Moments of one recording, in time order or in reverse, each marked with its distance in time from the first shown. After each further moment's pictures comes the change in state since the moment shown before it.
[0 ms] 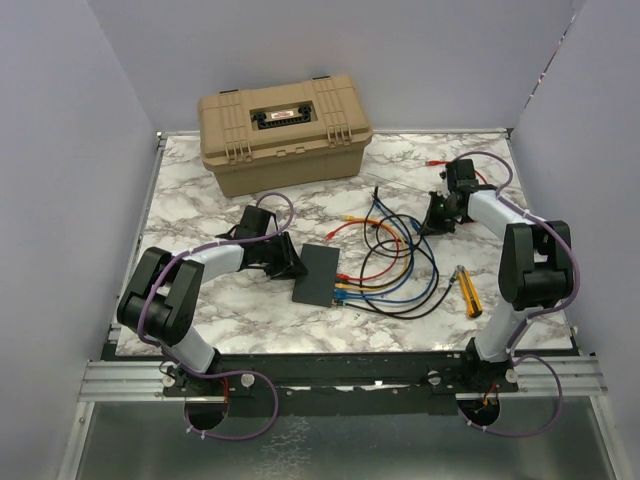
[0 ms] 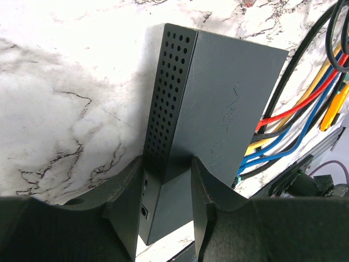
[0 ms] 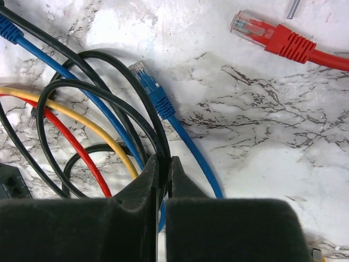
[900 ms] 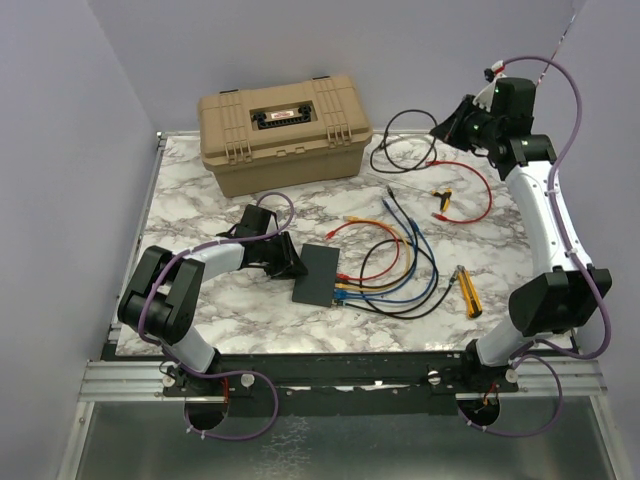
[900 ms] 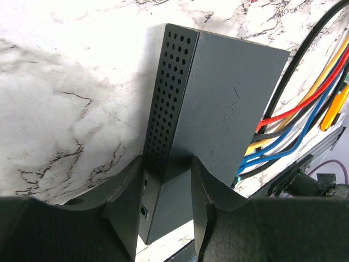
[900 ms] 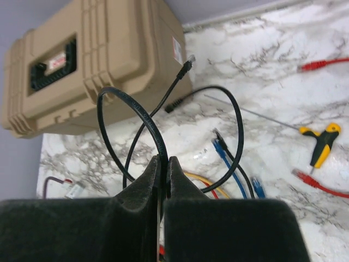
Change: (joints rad) left arm 0.000 0.009 0.012 -0.016 0.001 0.001; right arm -0.002 -0.185 0.526 -0.072 -0.077 0.108
